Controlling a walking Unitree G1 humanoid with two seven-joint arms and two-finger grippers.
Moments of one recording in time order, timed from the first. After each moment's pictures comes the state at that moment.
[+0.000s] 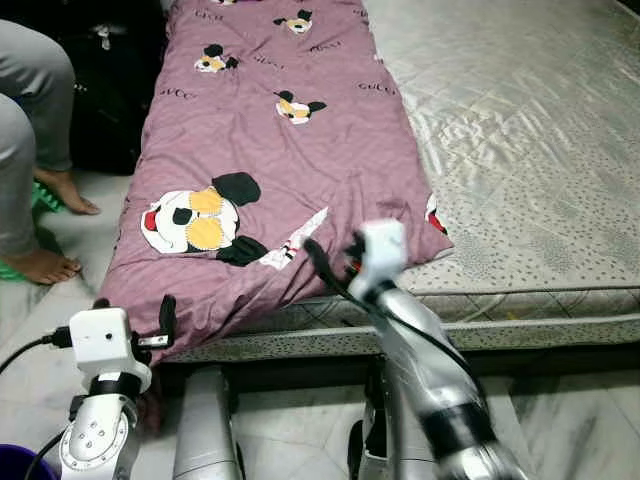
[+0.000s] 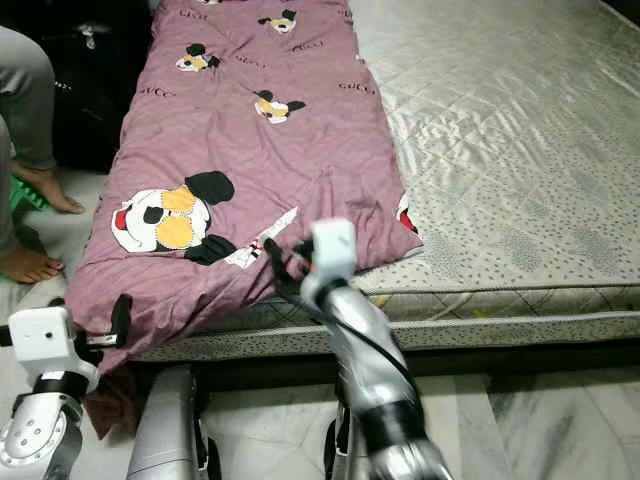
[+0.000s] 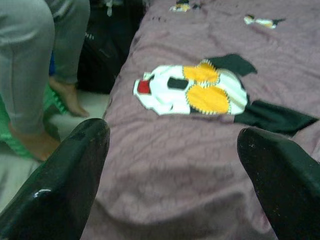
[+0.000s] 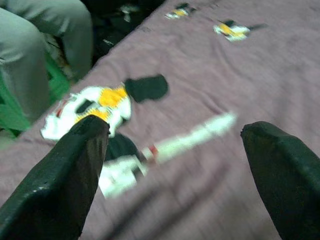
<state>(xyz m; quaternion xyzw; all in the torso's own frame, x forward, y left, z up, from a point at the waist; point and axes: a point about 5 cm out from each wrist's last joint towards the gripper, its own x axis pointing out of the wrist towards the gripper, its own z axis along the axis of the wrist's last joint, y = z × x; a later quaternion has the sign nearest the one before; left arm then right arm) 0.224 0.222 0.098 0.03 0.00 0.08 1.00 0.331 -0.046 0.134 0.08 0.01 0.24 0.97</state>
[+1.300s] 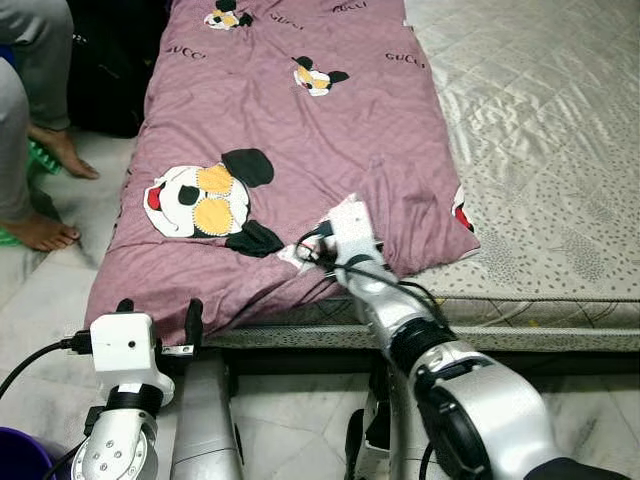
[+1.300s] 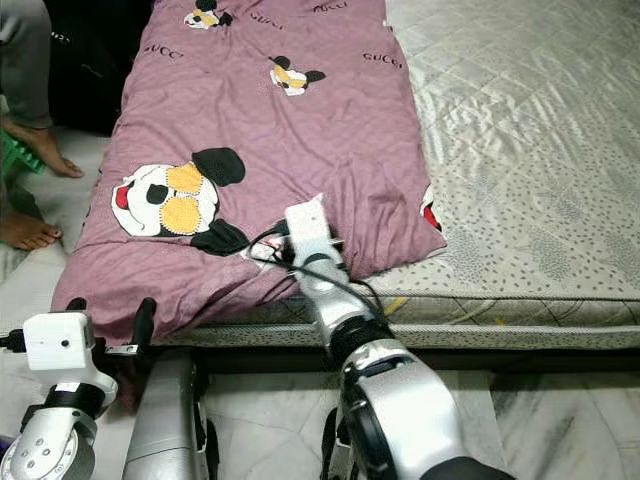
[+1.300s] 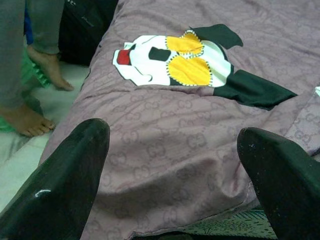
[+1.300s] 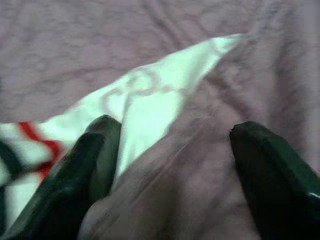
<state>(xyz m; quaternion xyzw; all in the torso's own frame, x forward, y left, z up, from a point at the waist) 0.203 0.189 0.117 0.02 0.01 0.05 1.00 0.377 -0.051 0.117 -0.09 0.13 0.07 0.98</state>
